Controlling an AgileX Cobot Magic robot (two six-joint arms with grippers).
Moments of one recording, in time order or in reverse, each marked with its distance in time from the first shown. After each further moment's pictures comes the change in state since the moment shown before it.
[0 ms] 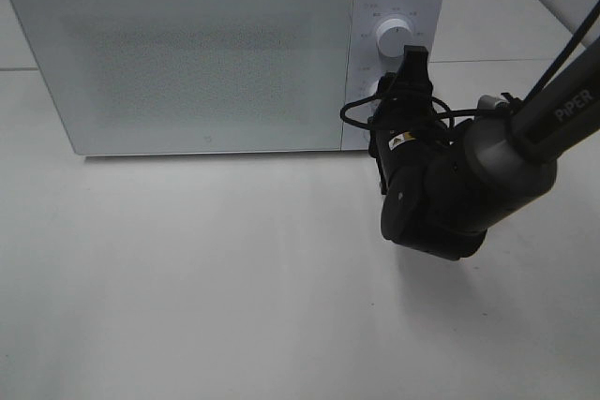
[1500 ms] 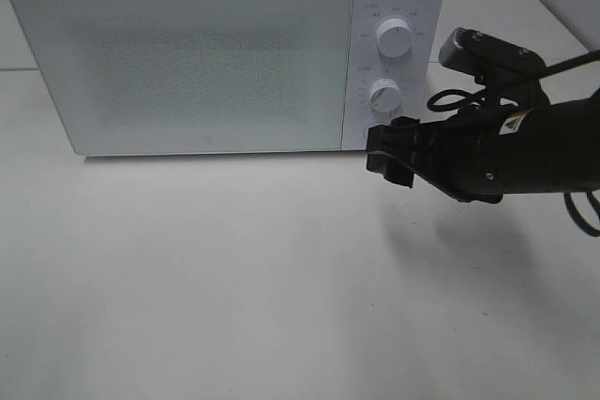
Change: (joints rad) left arm 0.000 0.000 0.000 0.000 0.000 0.000; right arm -0.174 -0.623 0.238 -0.381 1.090 -1.240
